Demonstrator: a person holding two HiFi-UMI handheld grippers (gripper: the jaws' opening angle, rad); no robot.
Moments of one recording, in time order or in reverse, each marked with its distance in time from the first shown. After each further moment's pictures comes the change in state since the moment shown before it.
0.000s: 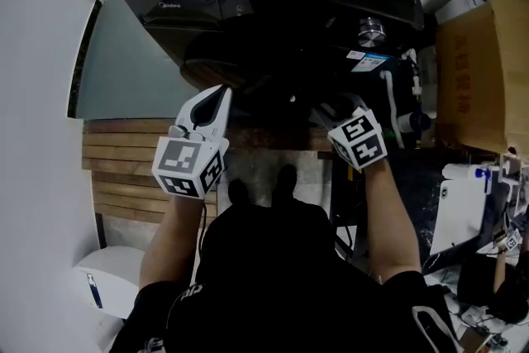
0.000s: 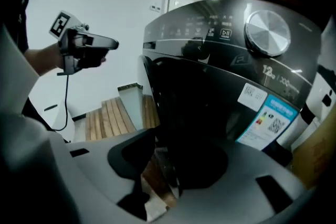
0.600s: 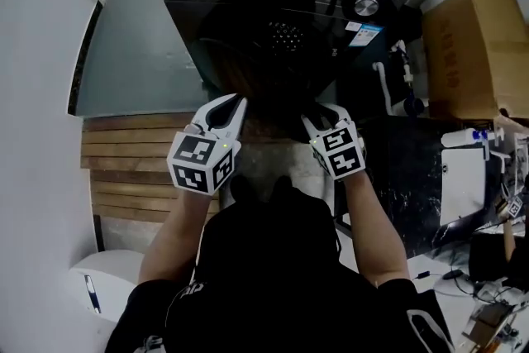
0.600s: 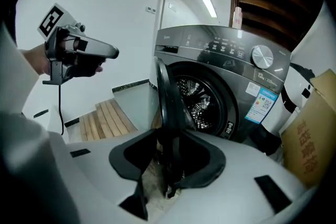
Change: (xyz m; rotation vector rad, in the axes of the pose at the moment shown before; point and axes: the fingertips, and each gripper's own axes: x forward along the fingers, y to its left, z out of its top) left arm -0.087 -0.041 -0.053 -0.030 0.067 -0.115; right arm -0.039 0.121 -0.020 0.078 -0.007 -0.126
